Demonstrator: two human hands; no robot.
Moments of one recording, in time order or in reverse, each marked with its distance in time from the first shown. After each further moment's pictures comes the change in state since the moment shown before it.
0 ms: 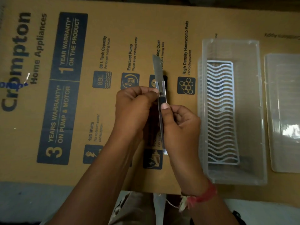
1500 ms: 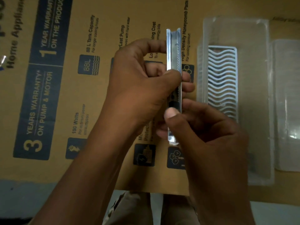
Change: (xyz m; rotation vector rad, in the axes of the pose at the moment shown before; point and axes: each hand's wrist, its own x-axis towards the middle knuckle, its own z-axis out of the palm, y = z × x) left_hand -0.022 0.021 0.014 -0.076 -0.315 0.278; right_hand -0.035 -0.037 -0.048 0.180 -0.093 0.002
